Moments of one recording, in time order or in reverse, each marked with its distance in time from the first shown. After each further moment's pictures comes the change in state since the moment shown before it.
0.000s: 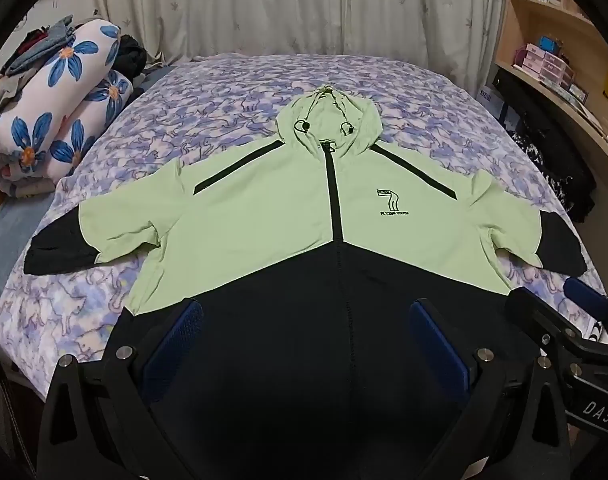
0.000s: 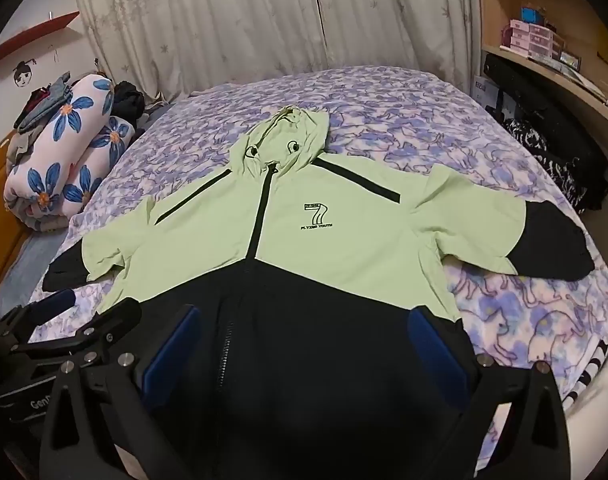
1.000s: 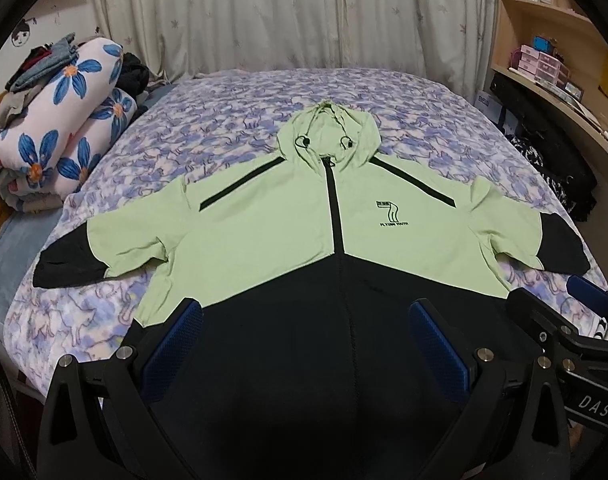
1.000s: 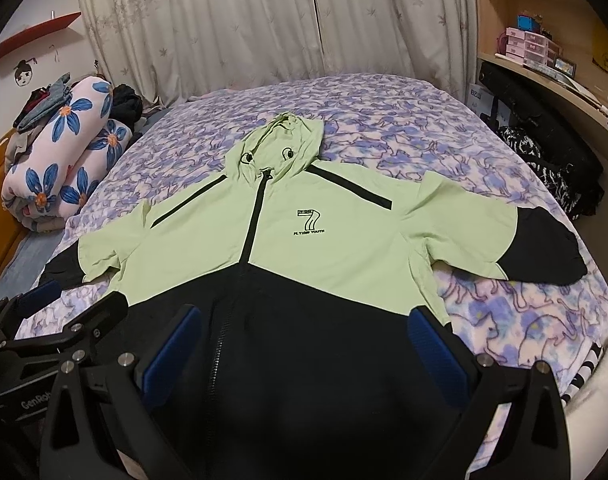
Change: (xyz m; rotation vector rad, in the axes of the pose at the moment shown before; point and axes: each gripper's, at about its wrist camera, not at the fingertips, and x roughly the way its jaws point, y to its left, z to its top) left arm -0.012 -0.006 0.001 0.027 -0.046 0.016; right arm -0.007 -0.005 0.001 -0.010 -0.022 -0.021
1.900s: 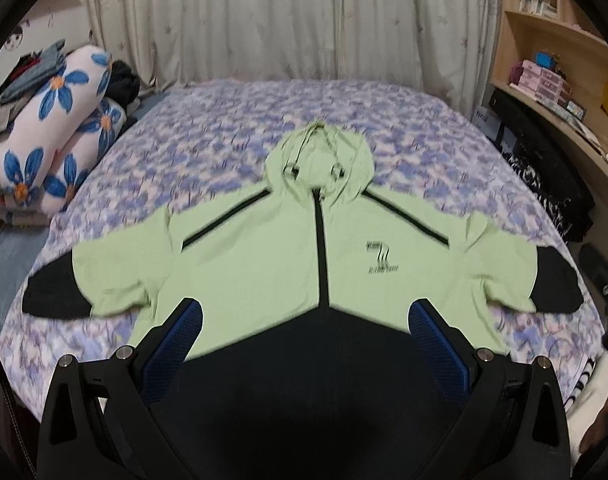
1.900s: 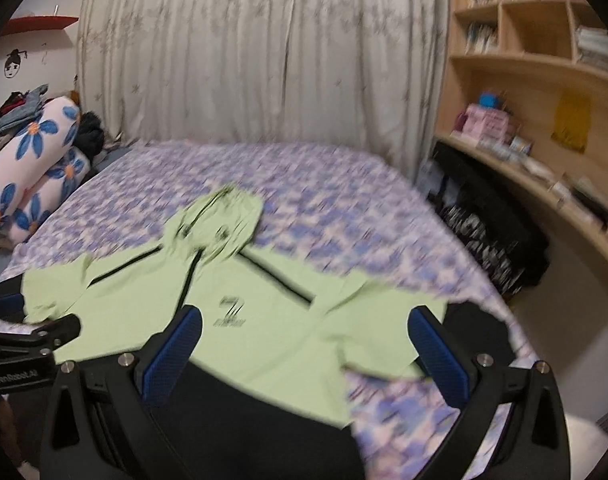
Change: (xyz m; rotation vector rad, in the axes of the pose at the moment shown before) left arm 0.017 -0.014 0.072 -0.009 -0.043 -0.025; right arm -0.034 -0.037 0.075 -0.099 -0.278 -0.247
